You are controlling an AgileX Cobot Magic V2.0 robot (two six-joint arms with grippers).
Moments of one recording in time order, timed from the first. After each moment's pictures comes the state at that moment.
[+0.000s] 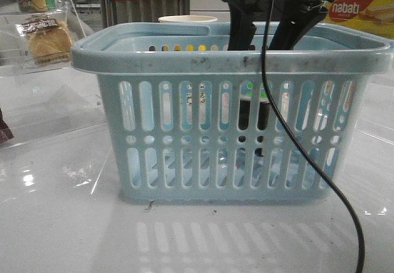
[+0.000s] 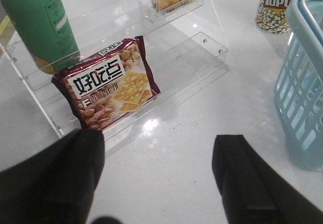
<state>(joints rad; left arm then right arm) -0.05 0.57 -0.70 0.01 0.73 0.02 0.42 1.75 -1.57 0.10 0.97 -0.07</state>
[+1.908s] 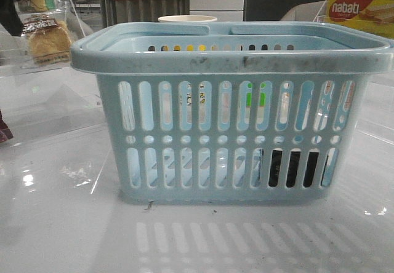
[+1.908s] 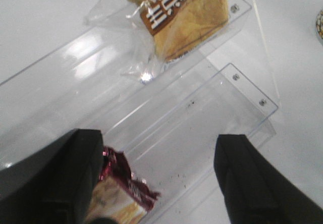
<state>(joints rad) -0.05 1.68 -1.33 0.00 0.49 0.02 0.43 0.75 -0.94 0.07 0.94 -0.15</state>
